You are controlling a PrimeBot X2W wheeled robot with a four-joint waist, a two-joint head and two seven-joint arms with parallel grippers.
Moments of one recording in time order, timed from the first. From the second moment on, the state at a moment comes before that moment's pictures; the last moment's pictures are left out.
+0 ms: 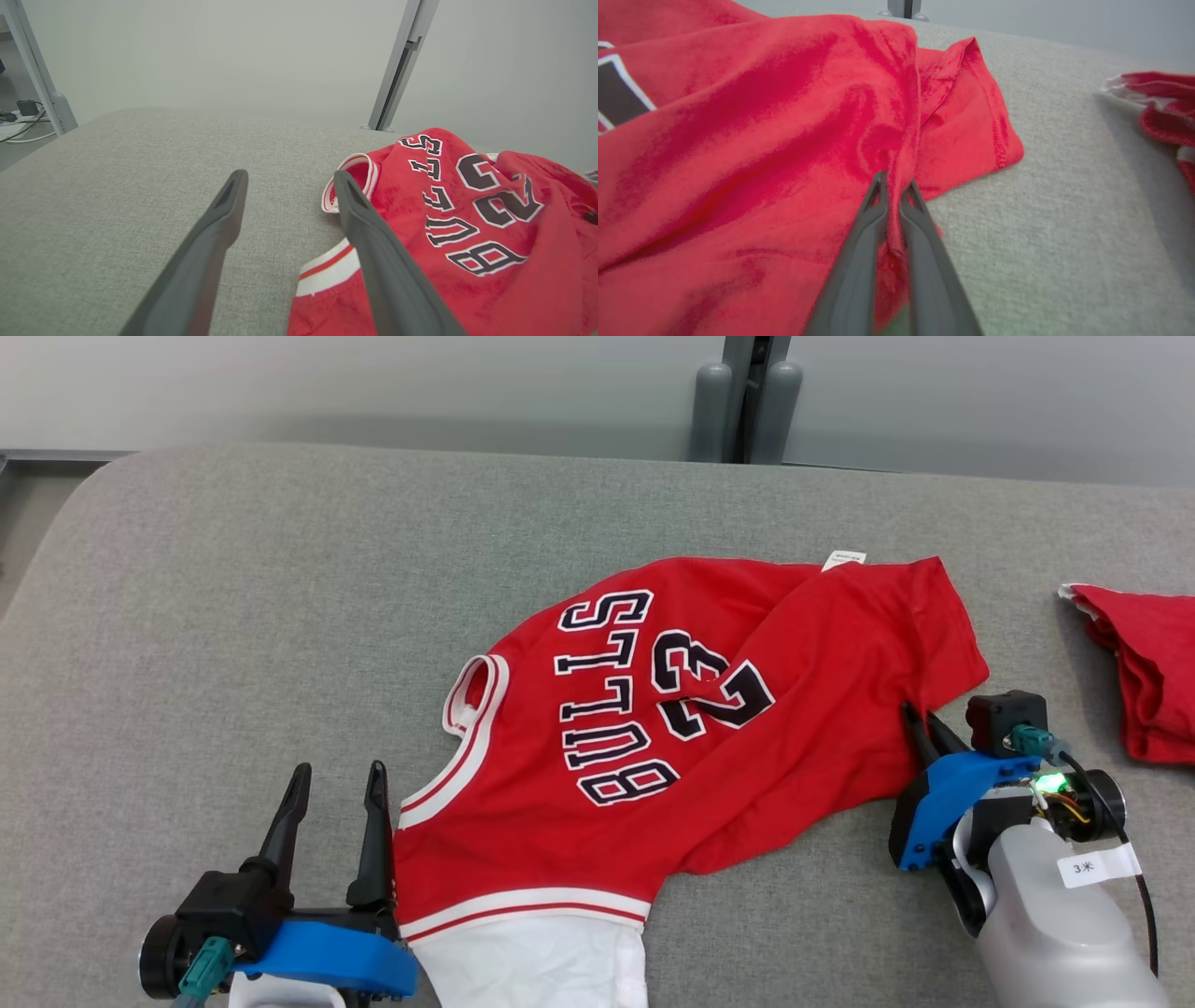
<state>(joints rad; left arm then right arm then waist) -0.06 0.26 -0.33 0.14 -0.45 0.11 -0.26 -0.60 -0.10 -0.03 1.01 -0.02 0.13 -0.17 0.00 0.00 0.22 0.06</state>
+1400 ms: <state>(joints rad) -0.03 0.28 -0.34 0.10 -0.47 0.14 -0.25 -0.19 -0.22 -0.02 0.09 0.18 0.13 0.19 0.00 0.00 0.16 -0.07</state>
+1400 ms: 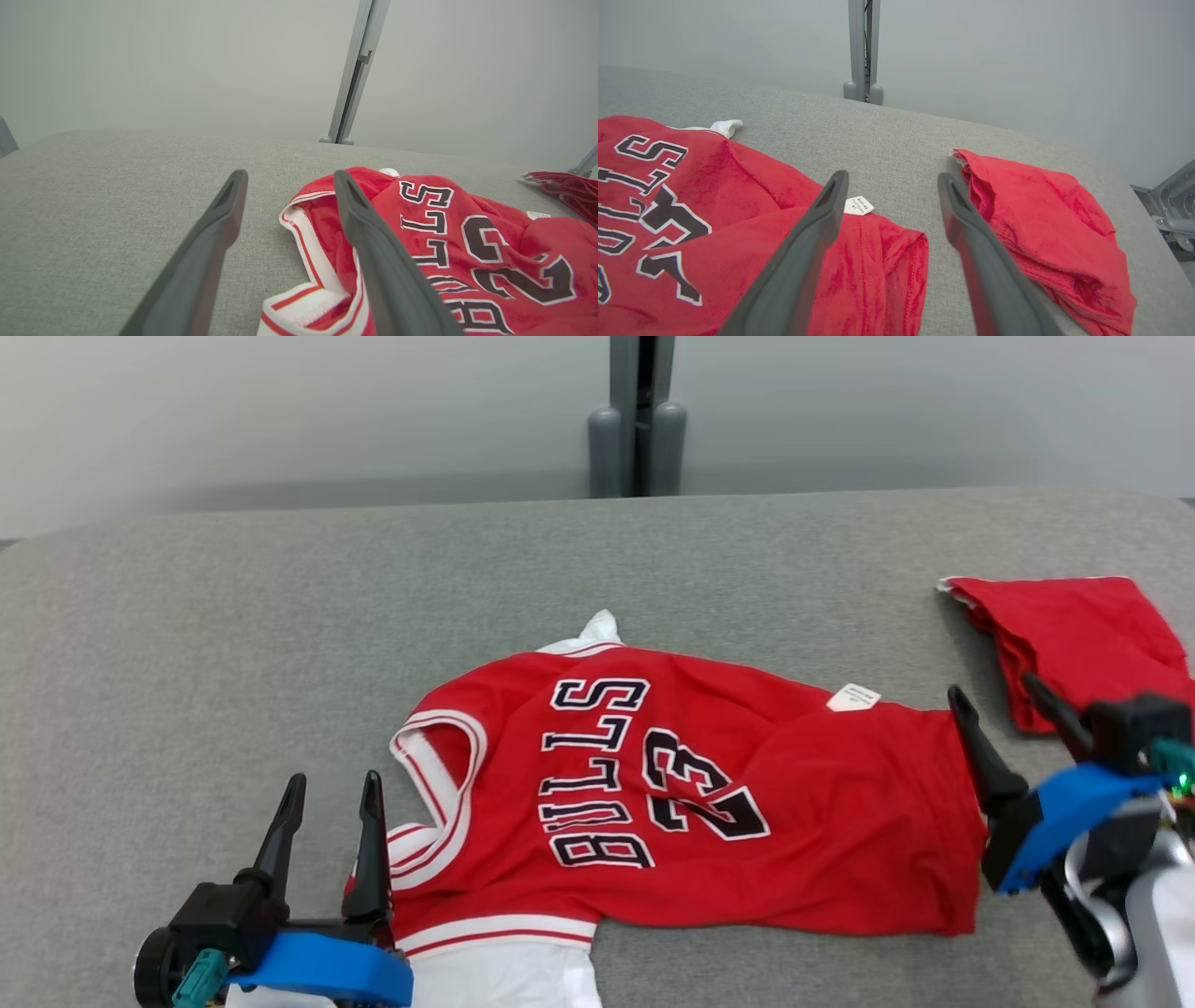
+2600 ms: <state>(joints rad) -0.10 0.24 -0.36 0.16 -0.45 0.10 -0.26 -0.82 -0.39 0.51 0.82 0.34 0.13 0.39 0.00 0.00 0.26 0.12</state>
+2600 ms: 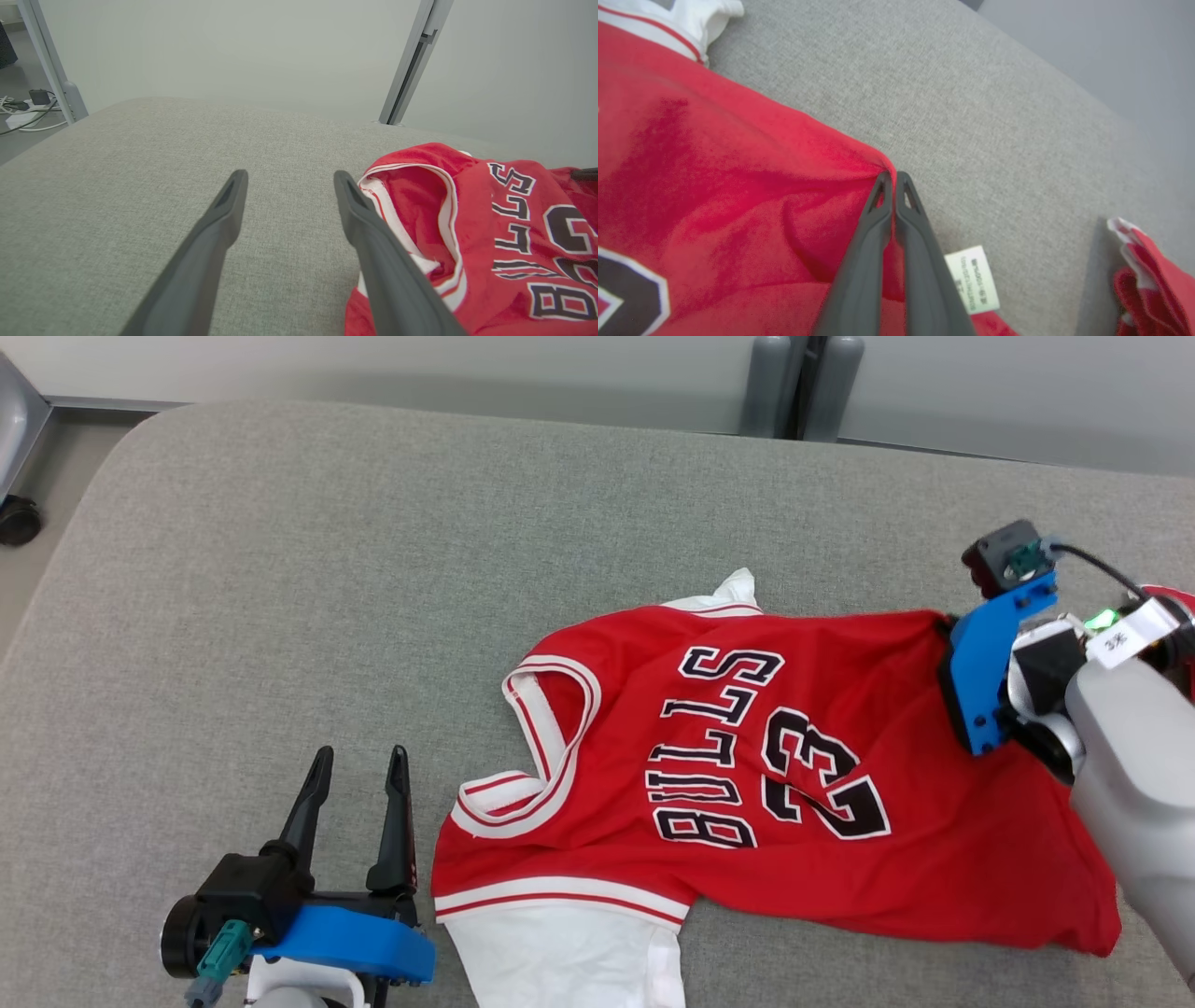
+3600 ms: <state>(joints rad) -0.11 0.21 -0.34 0.17 -0.44 0.08 -0.26 -1.16 -0.25 0.21 0.97 -0.10 0.13 0.11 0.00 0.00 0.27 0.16</state>
